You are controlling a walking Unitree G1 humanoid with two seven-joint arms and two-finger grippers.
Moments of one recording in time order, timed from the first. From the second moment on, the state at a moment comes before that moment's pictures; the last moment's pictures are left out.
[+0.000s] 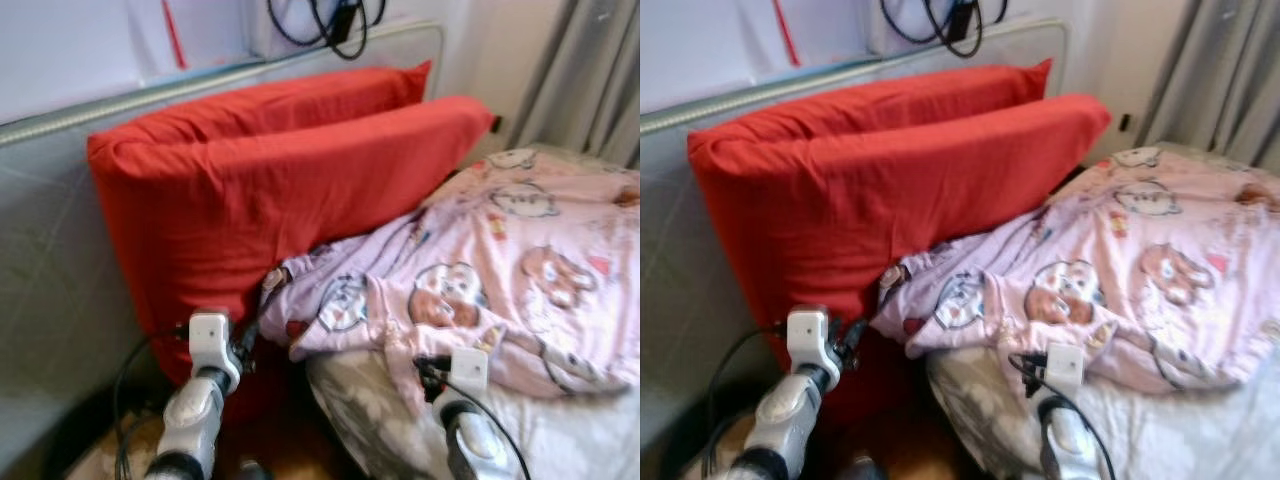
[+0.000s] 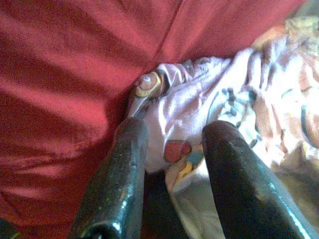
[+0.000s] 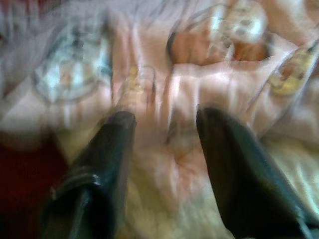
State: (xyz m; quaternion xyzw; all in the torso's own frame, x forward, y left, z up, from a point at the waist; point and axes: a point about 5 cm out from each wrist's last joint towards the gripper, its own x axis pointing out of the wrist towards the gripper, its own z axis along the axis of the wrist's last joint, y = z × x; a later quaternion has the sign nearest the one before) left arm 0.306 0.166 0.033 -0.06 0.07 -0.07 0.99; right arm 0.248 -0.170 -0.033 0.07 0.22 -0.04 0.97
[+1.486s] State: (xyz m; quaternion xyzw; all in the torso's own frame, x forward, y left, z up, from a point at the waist) left arm 0.296 0.178 0.024 -0.05 0.09 -0.07 0.99; right arm 0.263 -0.153 -0.022 0.09 0.20 0.00 0.98
